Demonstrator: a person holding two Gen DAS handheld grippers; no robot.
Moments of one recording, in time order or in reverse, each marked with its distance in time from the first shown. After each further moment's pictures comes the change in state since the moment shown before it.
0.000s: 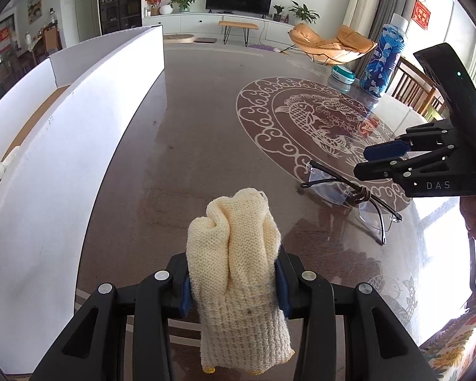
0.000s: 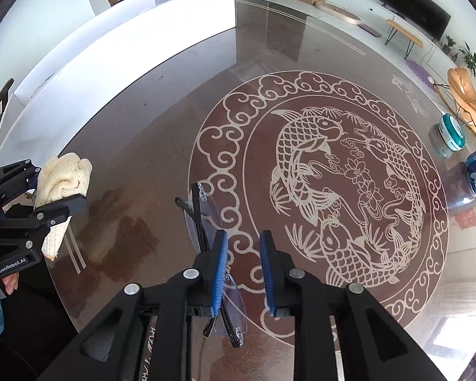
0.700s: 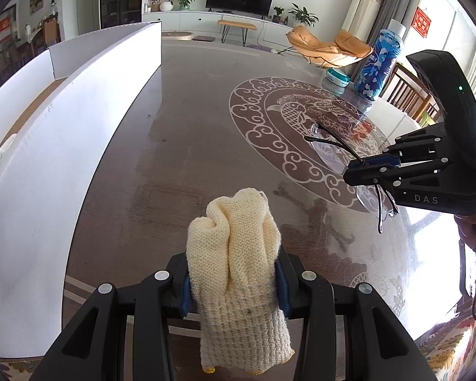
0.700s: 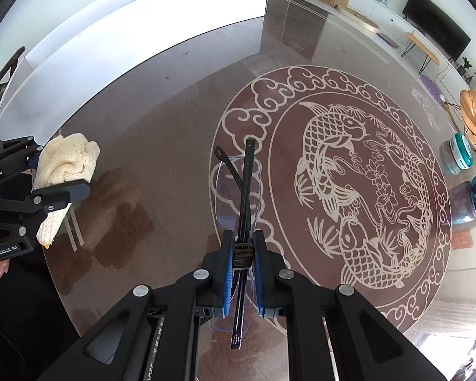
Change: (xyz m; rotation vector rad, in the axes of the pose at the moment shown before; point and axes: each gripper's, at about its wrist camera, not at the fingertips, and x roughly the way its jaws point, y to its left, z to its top) left arm -0.014 -0.006 0.003 -0.034 -0.008 -0.062; right arm -0.002 0.019 -0.006 -0.093 0.021 -0.007
